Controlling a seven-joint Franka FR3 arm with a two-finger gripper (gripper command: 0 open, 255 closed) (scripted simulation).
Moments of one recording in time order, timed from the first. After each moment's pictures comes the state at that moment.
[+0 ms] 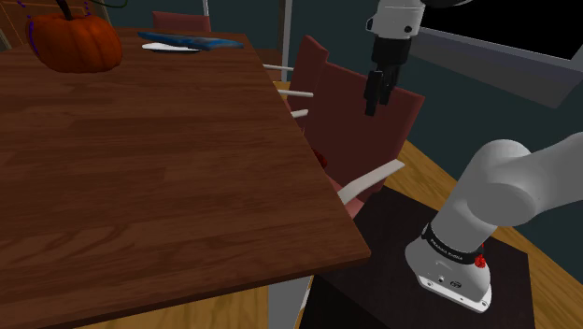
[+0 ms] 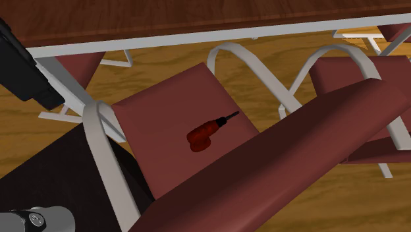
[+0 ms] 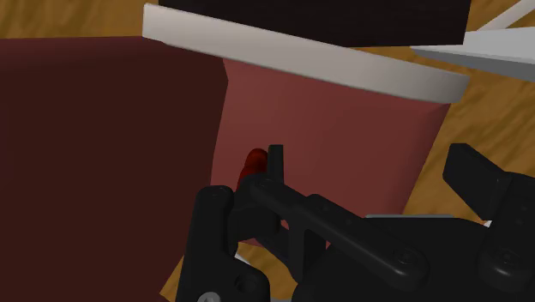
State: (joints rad) arm -0.02 -0.78 0.03 -2.45 0.00 1.59 0.00
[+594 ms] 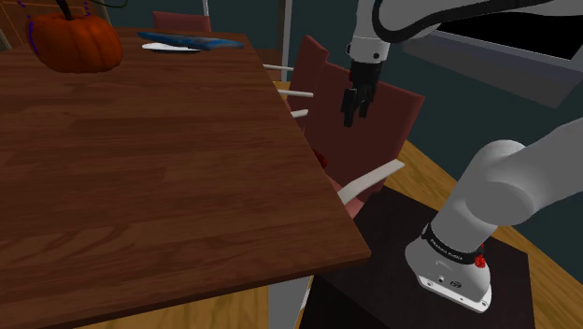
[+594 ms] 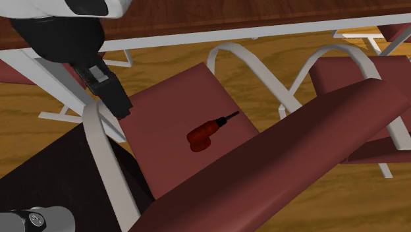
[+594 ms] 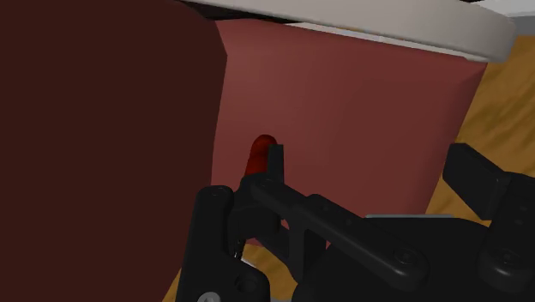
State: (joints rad) arm -0.05 -0.59 -0.03 -2.48 0.00 1.81 -0.03
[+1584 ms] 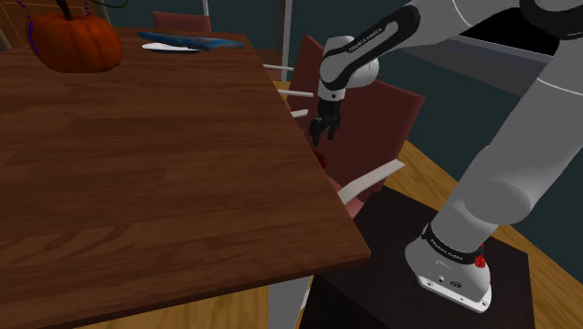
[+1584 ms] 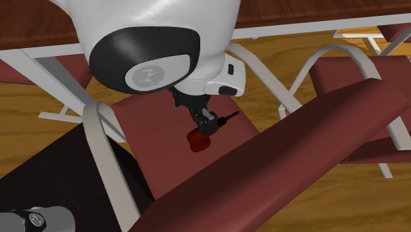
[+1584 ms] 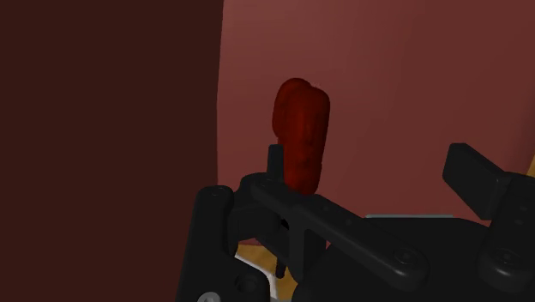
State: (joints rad) arm -0.09 -0.02 -0.13 -2.35 0.09 2.23 -0.16
